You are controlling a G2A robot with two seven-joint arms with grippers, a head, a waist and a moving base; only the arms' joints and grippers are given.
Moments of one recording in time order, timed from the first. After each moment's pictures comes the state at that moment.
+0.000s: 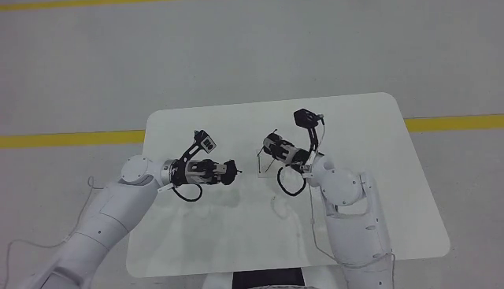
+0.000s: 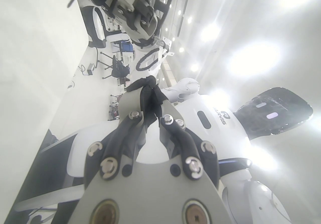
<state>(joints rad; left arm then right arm) 1.08 -0.95 -0.86 -1.22 -0.98 -0.34 -1.39 -1.55 -1.70 1.42 -1.85 -0.82 -0.03 0.88</state>
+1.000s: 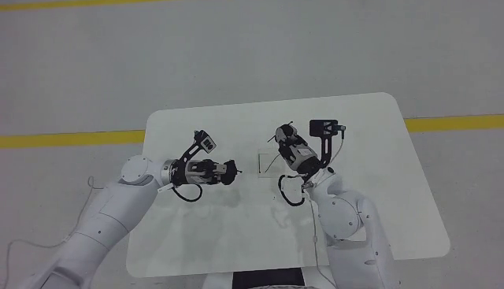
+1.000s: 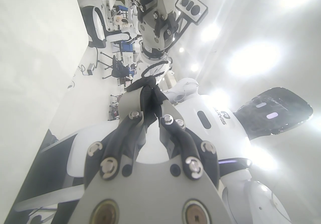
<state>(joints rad) 1.08 -0.95 -0.86 -1.22 -0.98 -0.34 -1.39 -1.74 -1.66 1.32 -2.01 -1.07 -0.11 0.41</state>
